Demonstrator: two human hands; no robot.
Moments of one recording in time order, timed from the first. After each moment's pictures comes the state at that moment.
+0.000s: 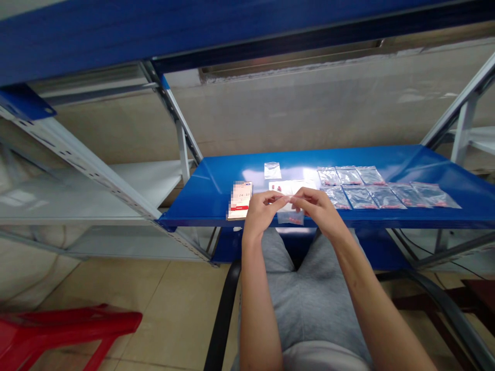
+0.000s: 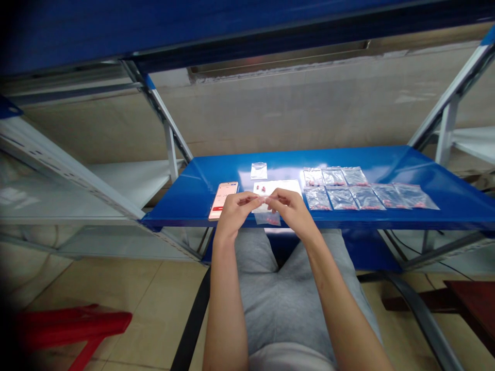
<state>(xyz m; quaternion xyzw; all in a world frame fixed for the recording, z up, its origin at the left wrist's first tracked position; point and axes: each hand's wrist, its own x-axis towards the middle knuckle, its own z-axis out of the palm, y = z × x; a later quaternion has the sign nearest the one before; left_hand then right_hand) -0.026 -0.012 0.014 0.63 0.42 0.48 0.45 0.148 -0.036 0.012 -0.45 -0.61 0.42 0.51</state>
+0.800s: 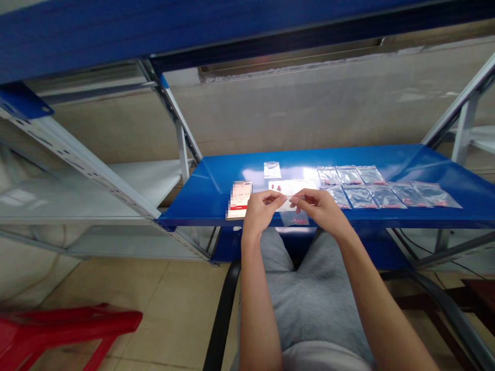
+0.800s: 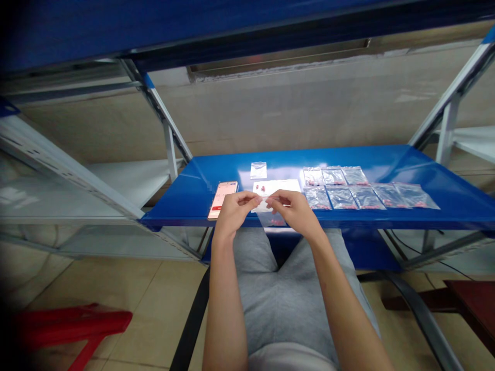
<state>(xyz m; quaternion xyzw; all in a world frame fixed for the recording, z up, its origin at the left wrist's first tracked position) -0.026 -0.008 0.011 0.62 0.44 0.47 0.45 0.158 -0.034 0.012 -0.46 -0.65 0.37 0.48</state>
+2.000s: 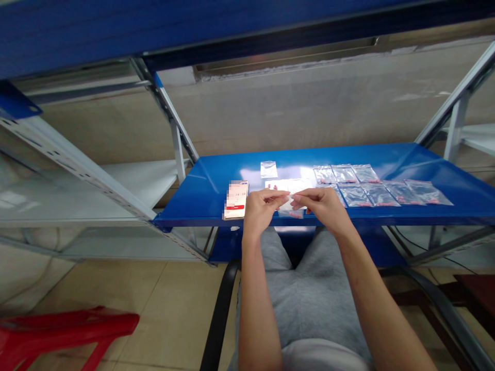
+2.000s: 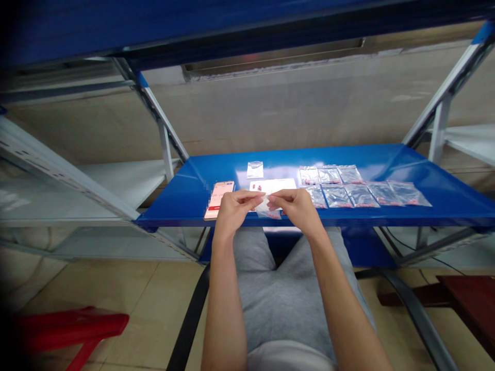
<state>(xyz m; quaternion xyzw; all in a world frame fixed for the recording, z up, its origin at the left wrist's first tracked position) -0.017 -0.010 0.013 0.65 0.41 0.48 0.42 0.172 -0.035 0.011 -0.49 -0.61 0.38 0.49</state>
